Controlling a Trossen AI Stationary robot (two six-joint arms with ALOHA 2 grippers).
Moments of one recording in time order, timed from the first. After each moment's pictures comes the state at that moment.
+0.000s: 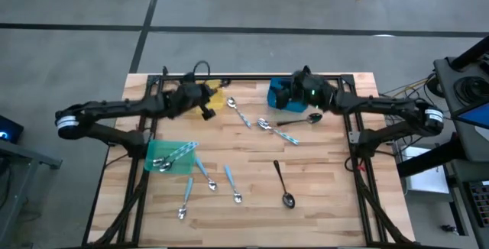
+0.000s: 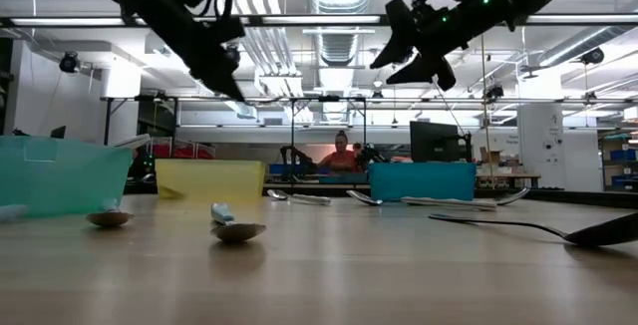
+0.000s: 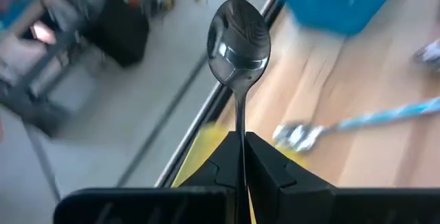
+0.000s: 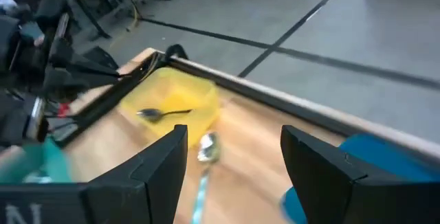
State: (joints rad) left arm 0.37 1.20 0.76 -0.18 -0.47 0.25; right arm -0.41 1.26 0.80 0.14 0.19 0.42
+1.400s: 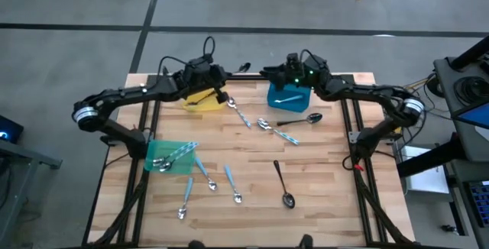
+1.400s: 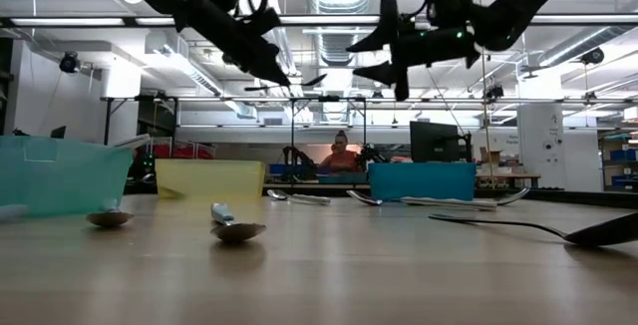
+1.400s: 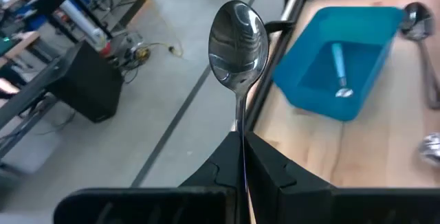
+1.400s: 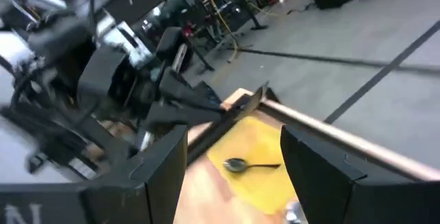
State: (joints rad) left arm 0.51 1.43 0.99 0.03 -0.15 0.40; right arm -0.63 1.50 0.86 0.63 -0.34 0.61
